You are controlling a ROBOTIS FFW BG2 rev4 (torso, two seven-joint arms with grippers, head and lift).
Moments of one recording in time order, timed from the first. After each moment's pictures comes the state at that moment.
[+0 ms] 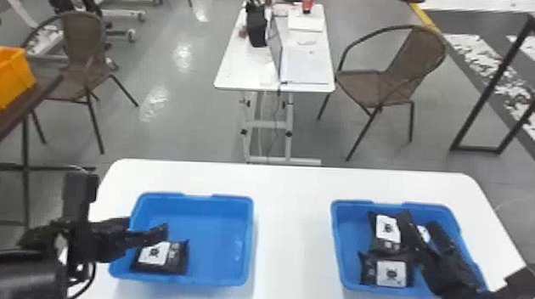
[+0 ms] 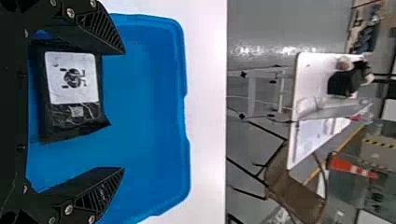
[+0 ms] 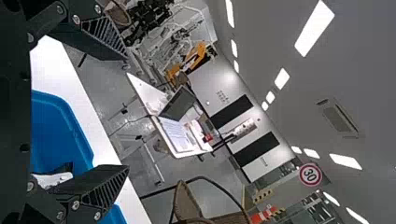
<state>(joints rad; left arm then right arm) 0.07 0.07 0.30 -1.80 -0.24 0.87 -0.73 0.20 -0.04 -0.16 -1.36 -0.63 -0.16 0.52</state>
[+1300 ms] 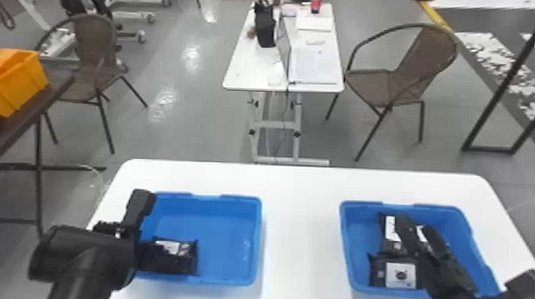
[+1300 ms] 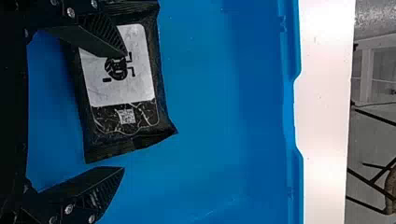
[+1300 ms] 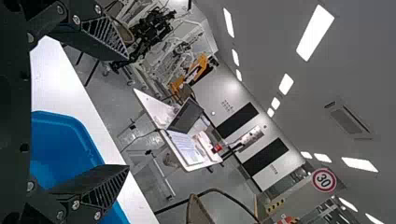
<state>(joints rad) -0.21 0.08 0.22 -1.22 -0.51 0.85 -0.83 0.19 -0.03 -0.14 -1.33 -0.67 -0.14 0.57</state>
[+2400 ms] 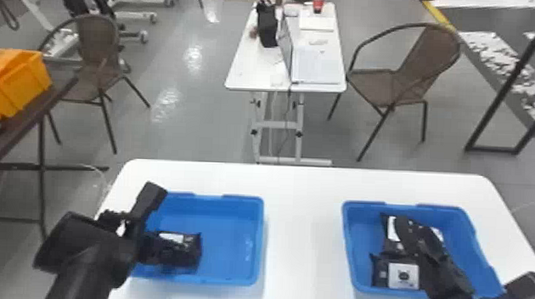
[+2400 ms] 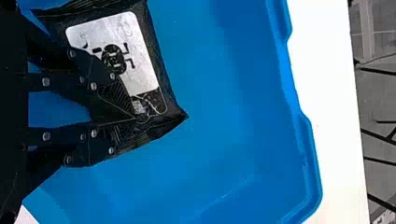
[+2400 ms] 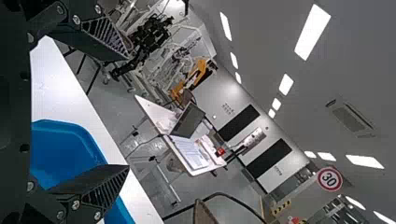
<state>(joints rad) -0.24 0.12 0.18 -1.14 -0.62 0.66 -0.98 0.18 -0.02 -0.14 -1.31 -0.70 -0.13 0.60</state>
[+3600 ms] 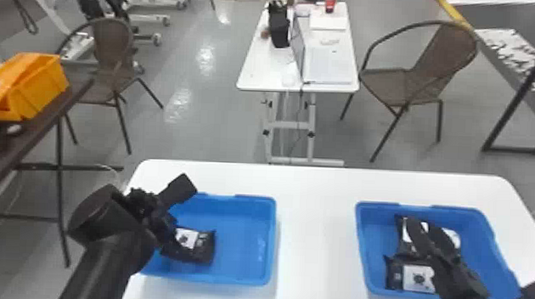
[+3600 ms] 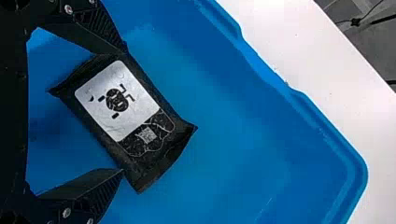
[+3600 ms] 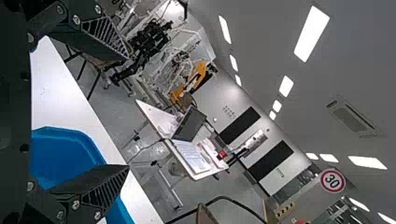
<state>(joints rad) -0.32 0.14 0.12 -1.04 -0.99 0.42 -1.04 0.17 -0.02 -0.13 -1.30 -0.71 -0.13 0.61</state>
